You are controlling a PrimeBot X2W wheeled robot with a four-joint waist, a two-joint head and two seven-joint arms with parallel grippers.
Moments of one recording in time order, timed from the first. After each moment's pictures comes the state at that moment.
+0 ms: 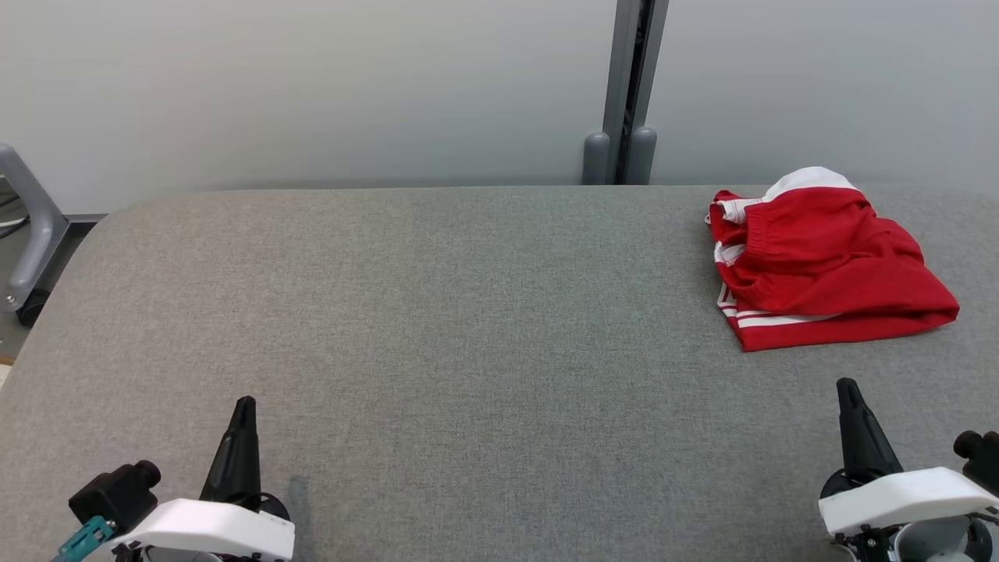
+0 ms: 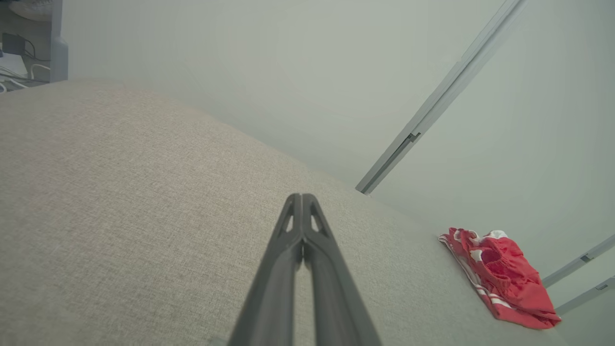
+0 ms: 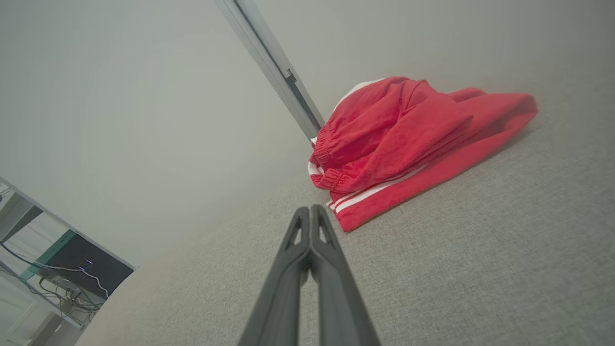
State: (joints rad) left arm -0.03 0.04 0.04 0.30 -0.61 -0.13 -0.14; right arm -0.08 -0.07 -0.01 0.31 0.66 0.13 -0.15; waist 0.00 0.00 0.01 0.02
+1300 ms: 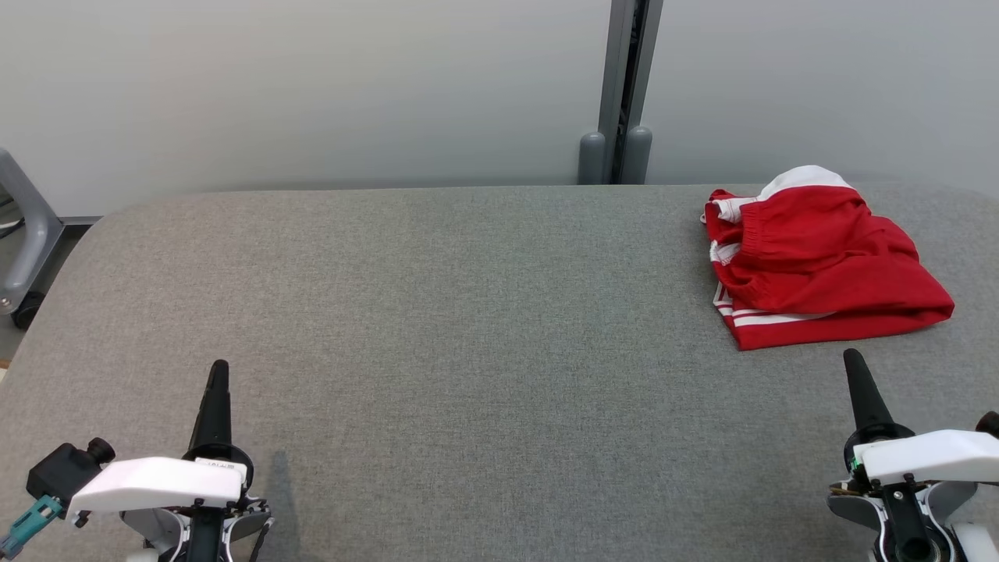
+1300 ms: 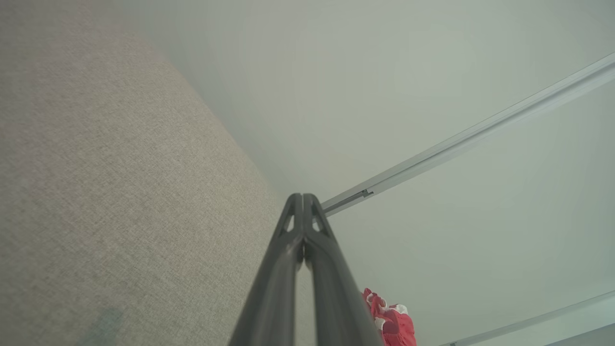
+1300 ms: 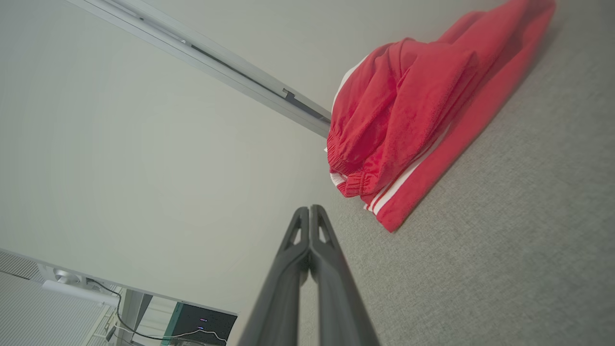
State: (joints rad) left arm -0.13 0.04 0.09 0.34 -1.09 -0.13 -0.02; right arm -0.17 -0.06 -0.06 0.36 1.12 0.13 -0.02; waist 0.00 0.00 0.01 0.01
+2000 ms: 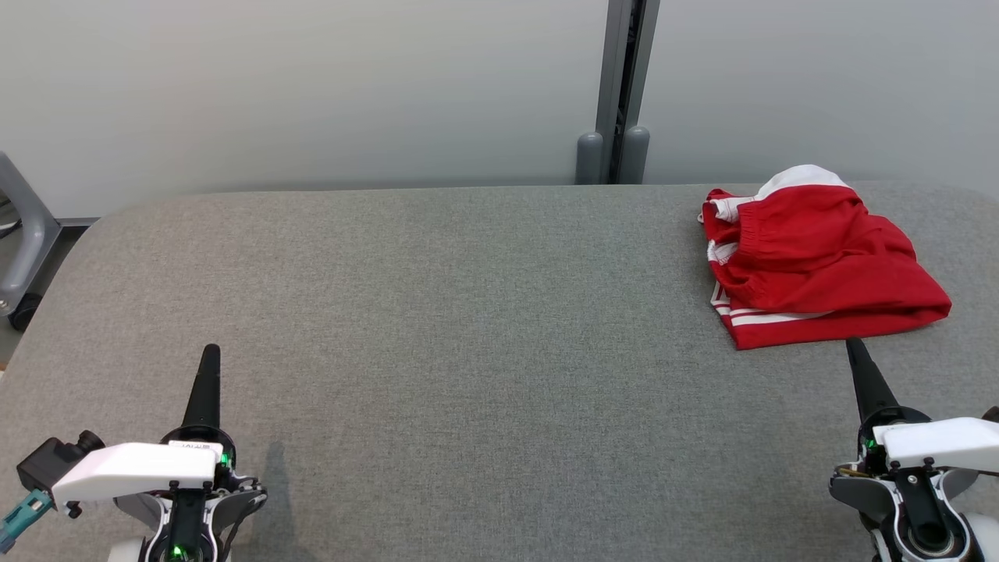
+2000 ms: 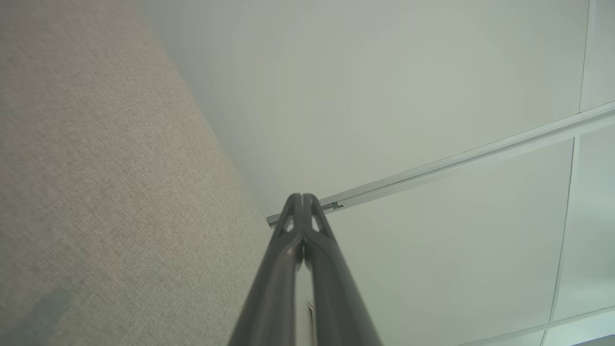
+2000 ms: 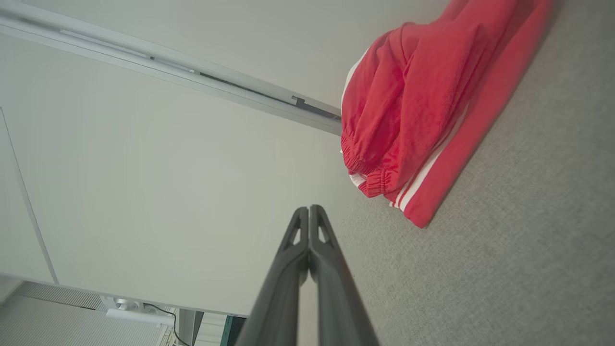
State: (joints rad) left arm -0.17 0.05 0.11 0.35 -1.29 -0.13 0.04; right arm -0.20 -0.06 -0.08 0.37 1.31 0.13 0.03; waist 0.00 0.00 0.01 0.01
